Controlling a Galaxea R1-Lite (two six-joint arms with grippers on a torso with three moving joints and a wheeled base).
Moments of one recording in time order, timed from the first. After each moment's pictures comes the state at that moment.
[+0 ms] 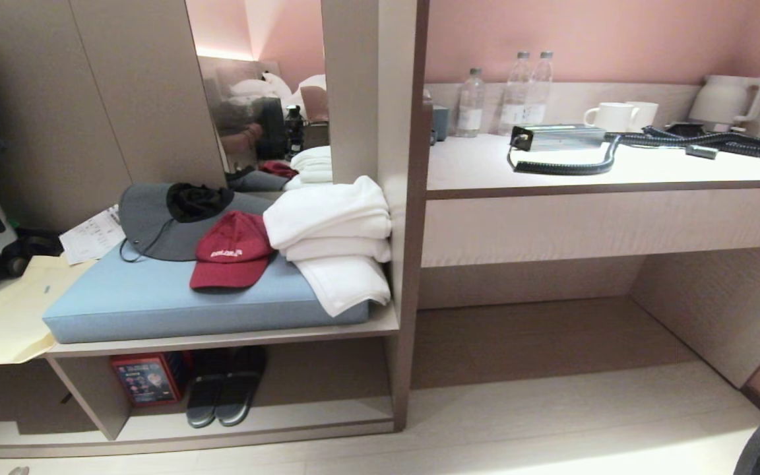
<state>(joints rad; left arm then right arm) 0.00 0.00 0.00 -0.01 0.01 -0.02 0.01 0.00 0.00 0.00 0.01 -0.02</state>
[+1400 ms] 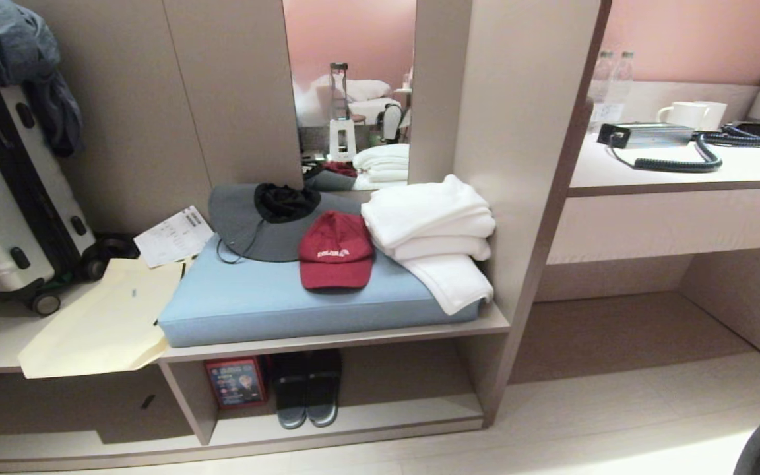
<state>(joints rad) 0.00 0.00 0.00 -0.01 0.01 -0.02 0.01 0.00 0.00 0.00 0.01 -0.02</state>
